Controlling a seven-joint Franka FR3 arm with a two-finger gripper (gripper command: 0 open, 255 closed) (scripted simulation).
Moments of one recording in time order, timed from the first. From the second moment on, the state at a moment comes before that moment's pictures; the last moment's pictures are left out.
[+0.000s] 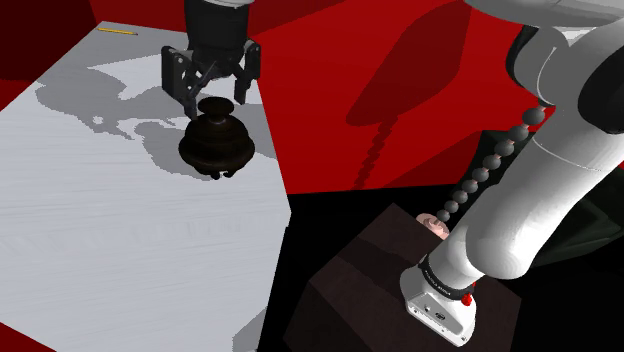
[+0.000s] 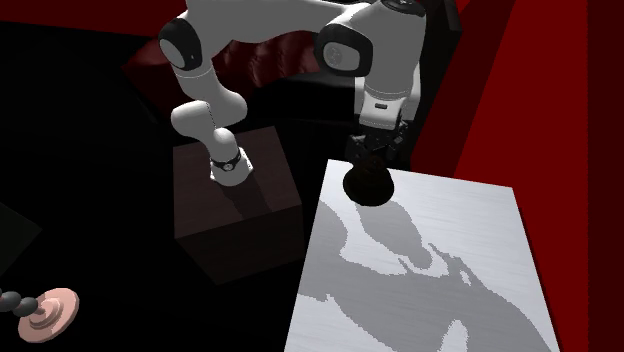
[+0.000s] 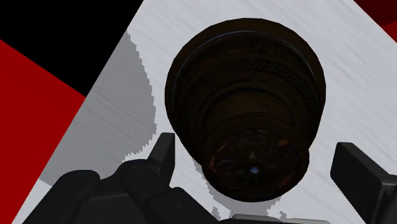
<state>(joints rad) 0.12 0.10 0.62 -1.52 -0.13 1.68 0.63</state>
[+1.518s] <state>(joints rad) 0.14 0.14 0.63 -1.36 -0.16 1.55 0.64</state>
